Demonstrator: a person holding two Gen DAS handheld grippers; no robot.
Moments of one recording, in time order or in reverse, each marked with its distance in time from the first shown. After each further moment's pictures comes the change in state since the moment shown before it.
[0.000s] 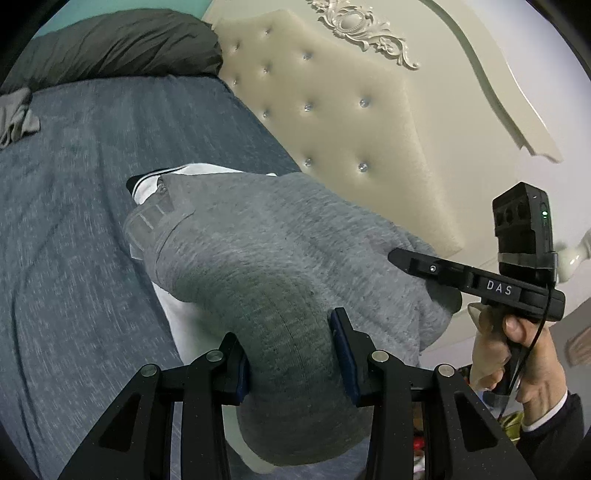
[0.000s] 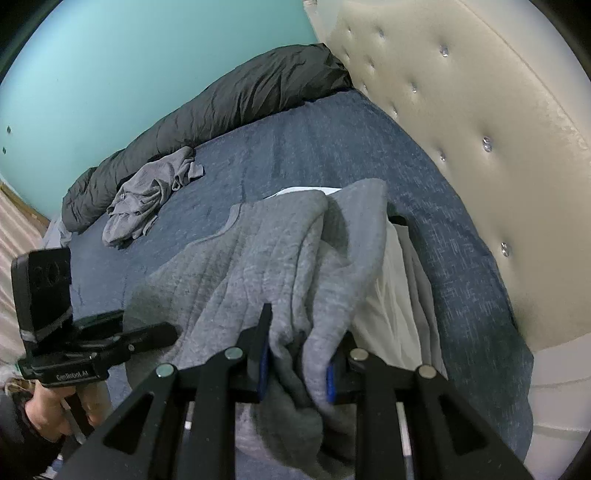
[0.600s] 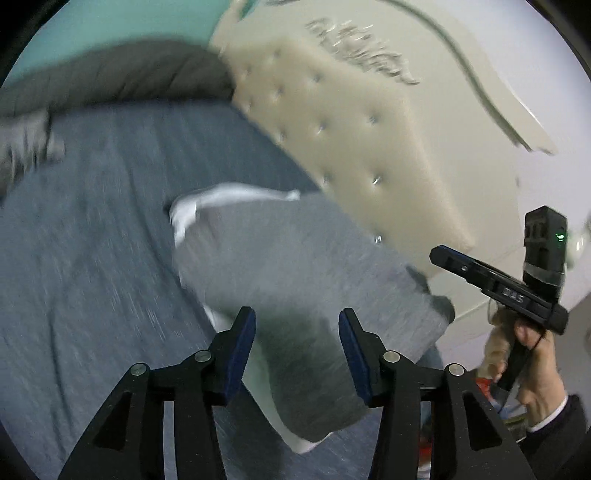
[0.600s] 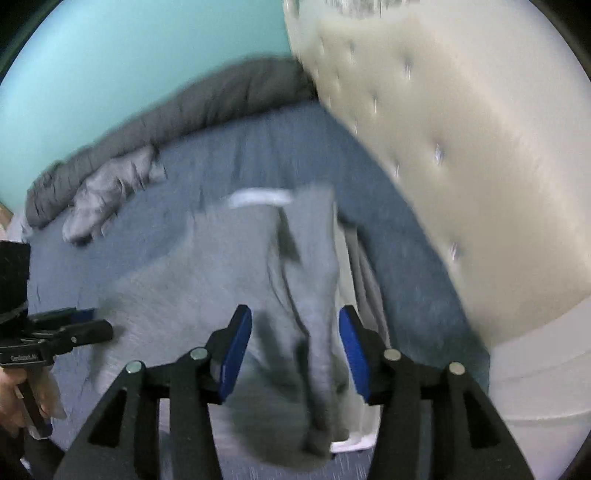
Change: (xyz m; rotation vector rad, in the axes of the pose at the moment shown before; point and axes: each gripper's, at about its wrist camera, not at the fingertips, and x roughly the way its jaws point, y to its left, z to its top) left arm -0.043 0.005 -0.017 0.132 -0.117 0.102; right arm -0.024 0.017 -0.021 -0.056 -0.144 -0.183
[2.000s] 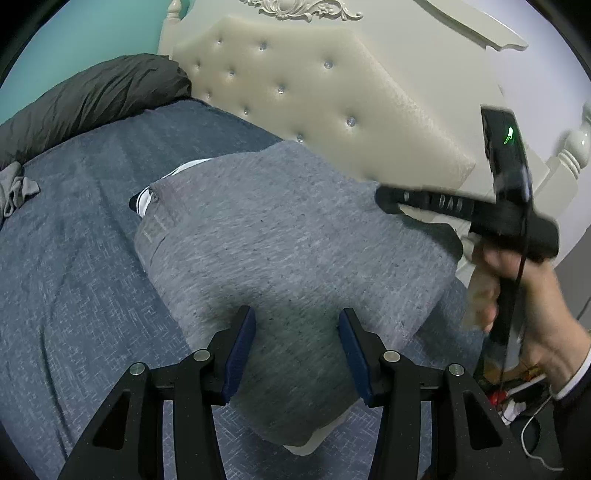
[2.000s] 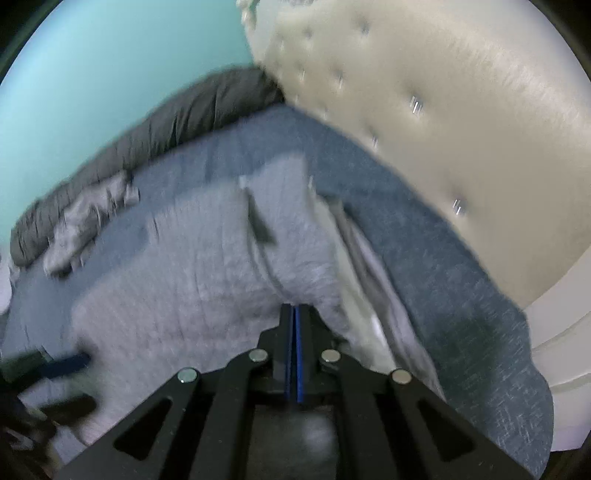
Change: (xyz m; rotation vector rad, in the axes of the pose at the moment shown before) left arm 0.059 -0.024 -0.050 0.182 0.084 0.031; right arm 0.054 -0.026 -0.038 0.148 -0.072 -0.062
